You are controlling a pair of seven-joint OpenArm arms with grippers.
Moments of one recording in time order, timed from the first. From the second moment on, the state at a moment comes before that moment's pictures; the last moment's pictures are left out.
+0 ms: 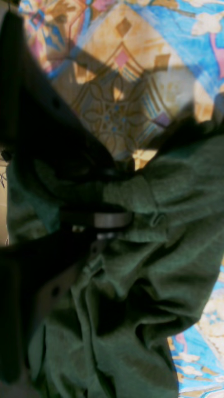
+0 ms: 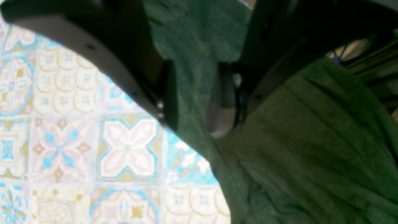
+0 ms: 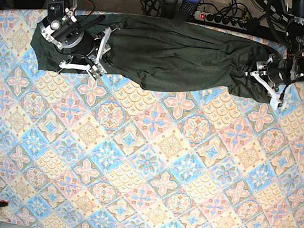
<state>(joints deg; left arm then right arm) 17.2 -19.8 -13.2 85.2 -40.4 -7.8 59.1 -22.3 13.6 -0.6 108.8 0.3 36.6 -42.4</state>
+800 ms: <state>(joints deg) 15.5 -24.1 -24.2 84.6 -28.4 -8.1 45.1 -22.3 13.6 -0.2 108.8 0.1 36.6 -42.0</state>
